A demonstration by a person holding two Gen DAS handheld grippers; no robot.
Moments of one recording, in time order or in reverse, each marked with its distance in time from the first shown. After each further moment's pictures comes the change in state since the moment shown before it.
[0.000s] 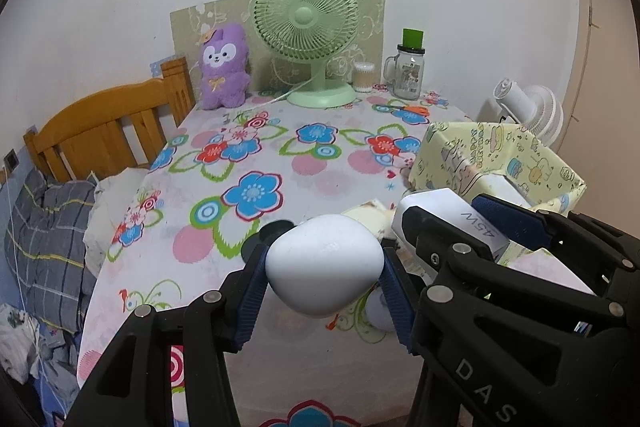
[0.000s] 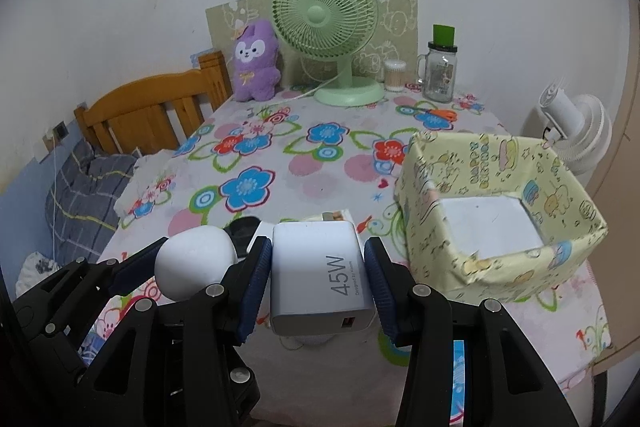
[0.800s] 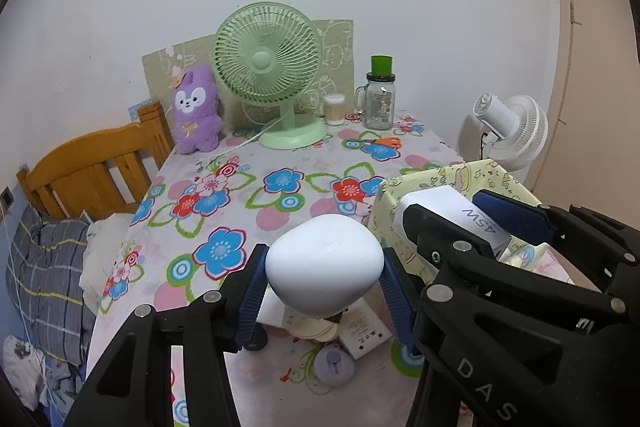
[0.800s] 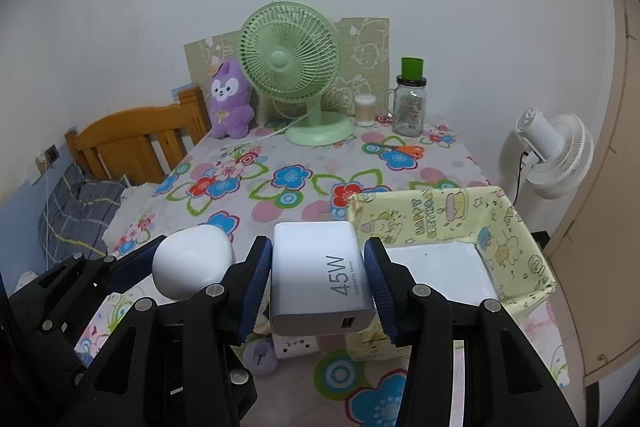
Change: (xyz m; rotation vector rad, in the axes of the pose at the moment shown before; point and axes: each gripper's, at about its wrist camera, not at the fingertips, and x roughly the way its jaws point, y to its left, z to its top) left arm -0.005 -0.051 0.052 0.066 -0.059 -0.017; right arm -0.026 -0.054 0.043 0.019 -0.070 -0.037
